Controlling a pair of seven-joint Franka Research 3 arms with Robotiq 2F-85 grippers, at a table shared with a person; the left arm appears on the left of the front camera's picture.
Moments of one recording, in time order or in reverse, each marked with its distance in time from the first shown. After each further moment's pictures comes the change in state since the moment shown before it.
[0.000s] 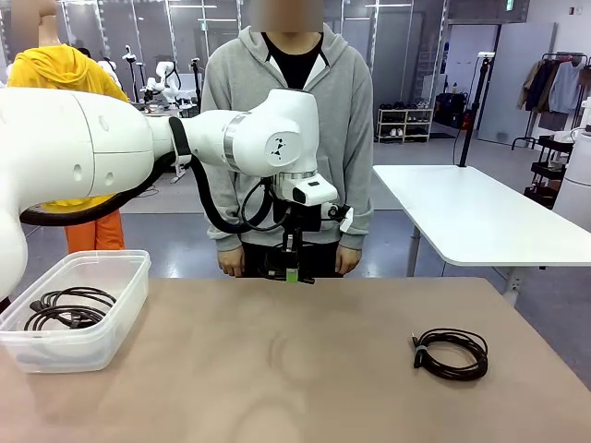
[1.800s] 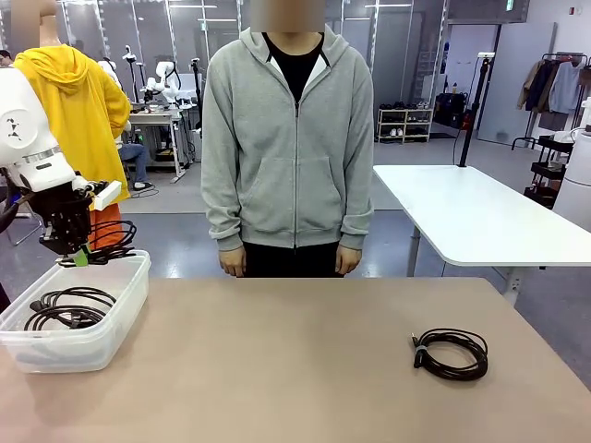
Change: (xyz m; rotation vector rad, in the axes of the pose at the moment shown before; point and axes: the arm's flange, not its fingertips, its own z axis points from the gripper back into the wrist) left arm -0.428 -0.088 0.036 0.135 -0.089 0.125; right arm 0.000 0.000 0.000 0.000 0.000 0.000
